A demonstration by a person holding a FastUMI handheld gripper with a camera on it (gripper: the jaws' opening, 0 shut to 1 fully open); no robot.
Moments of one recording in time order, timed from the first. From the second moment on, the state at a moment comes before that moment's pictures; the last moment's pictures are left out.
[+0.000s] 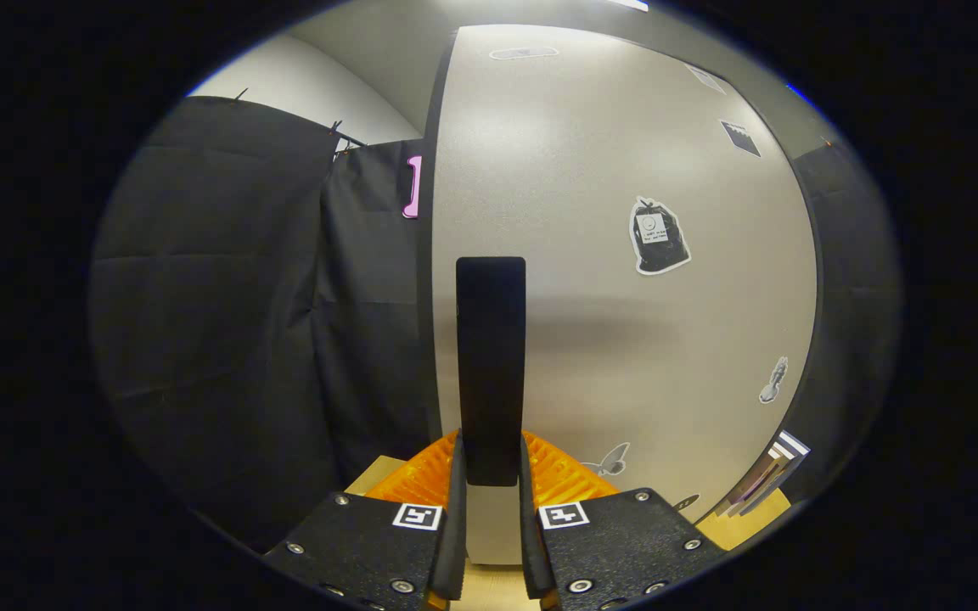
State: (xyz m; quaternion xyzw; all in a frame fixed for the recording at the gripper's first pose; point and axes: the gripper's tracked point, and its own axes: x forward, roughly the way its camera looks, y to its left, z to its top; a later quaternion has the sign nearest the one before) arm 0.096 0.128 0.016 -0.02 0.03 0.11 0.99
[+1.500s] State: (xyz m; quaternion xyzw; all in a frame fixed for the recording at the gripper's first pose) arm 0.069 0.090 0.008 -0.01 0.06 0.35 0.93
